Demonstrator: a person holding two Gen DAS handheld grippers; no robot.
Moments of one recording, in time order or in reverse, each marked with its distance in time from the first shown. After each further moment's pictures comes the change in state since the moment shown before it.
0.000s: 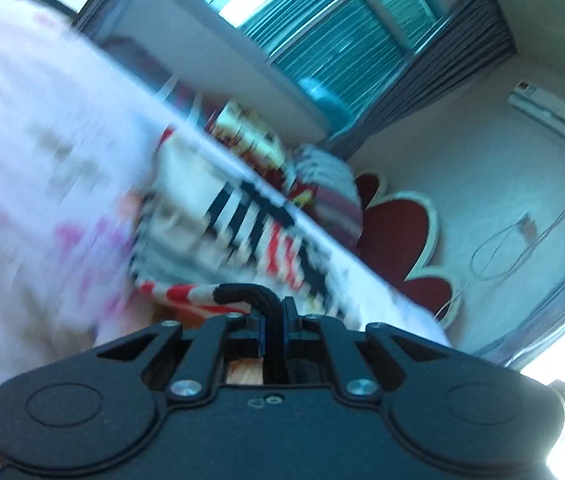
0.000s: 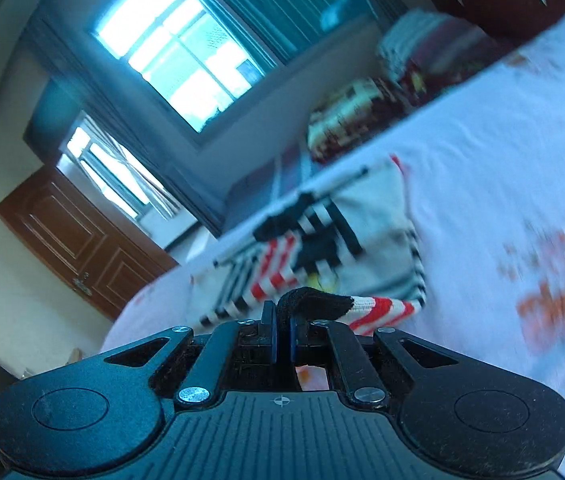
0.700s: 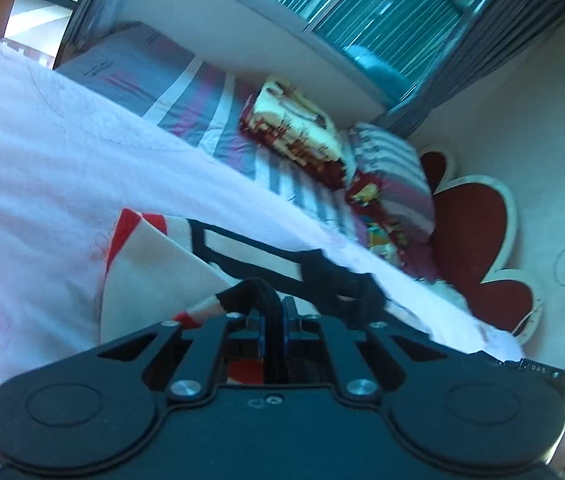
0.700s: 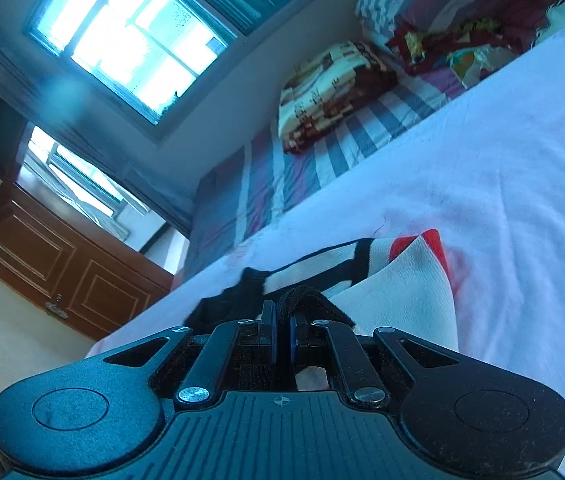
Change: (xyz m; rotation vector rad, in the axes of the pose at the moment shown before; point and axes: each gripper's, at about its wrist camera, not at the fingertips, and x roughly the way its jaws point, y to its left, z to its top) left arm 0.264 0.054 0.146 0.052 0.132 0.190; right arm 0.283 -0.116 0.157 0.103 0.115 -0.043
